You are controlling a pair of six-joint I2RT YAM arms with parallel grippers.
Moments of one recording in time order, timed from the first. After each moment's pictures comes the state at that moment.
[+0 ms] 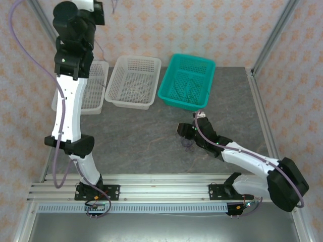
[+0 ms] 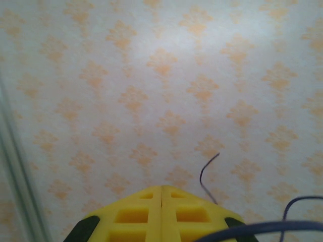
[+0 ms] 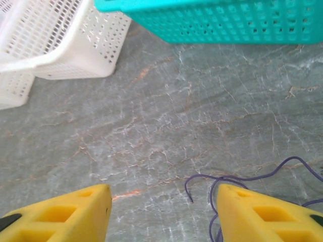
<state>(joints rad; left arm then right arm) -0.14 1.86 2.62 -0.48 -0.30 0.23 0.68 1.12 0.55 -0.02 0.10 0.71</state>
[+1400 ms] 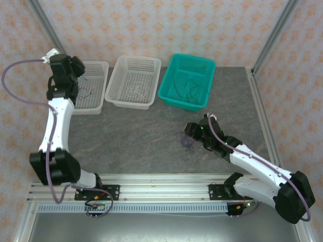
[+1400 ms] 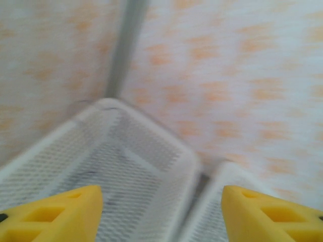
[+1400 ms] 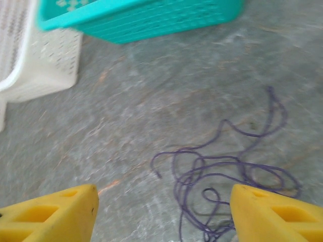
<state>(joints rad) 0.15 1.38 1.40 -0.31 -0.18 -0.49 0.61 1.00 0.59 -0.33 0.14 0.89</state>
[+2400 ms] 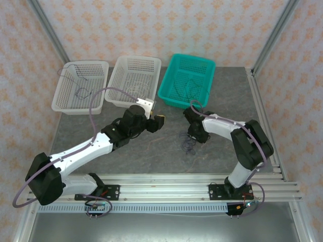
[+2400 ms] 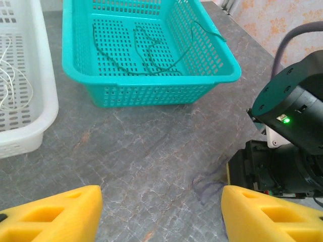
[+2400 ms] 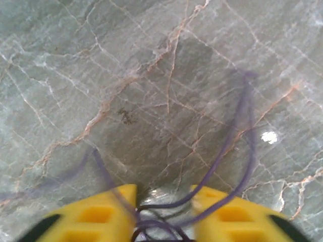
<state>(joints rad) -0.70 1.24 0.86 -0.11 -0.10 -0.32 0.53 1.68 0.95 -0.69 0.13 1.02</state>
